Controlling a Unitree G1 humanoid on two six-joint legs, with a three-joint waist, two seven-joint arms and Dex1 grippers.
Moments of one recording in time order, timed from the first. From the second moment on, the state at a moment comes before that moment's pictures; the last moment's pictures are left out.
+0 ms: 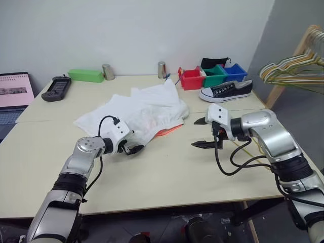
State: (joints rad) left arm -0.56 0.63 -0.17 0.61 -0.01 0.00 -0.94; right arm -0.70 -0.64 0.25 -0.04 0.11 0.56 1.15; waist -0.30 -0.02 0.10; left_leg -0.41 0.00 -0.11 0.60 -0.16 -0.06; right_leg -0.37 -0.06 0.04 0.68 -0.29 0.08
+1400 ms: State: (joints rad) left arm -0.27 0.50 -0.27 -0.26 -0.19 0.62 -0.86; right arm -0.66 -0.63 0.26 -0.05 0.14 0.57 1.07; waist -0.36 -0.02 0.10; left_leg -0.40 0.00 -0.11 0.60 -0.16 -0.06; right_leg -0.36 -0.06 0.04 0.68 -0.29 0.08
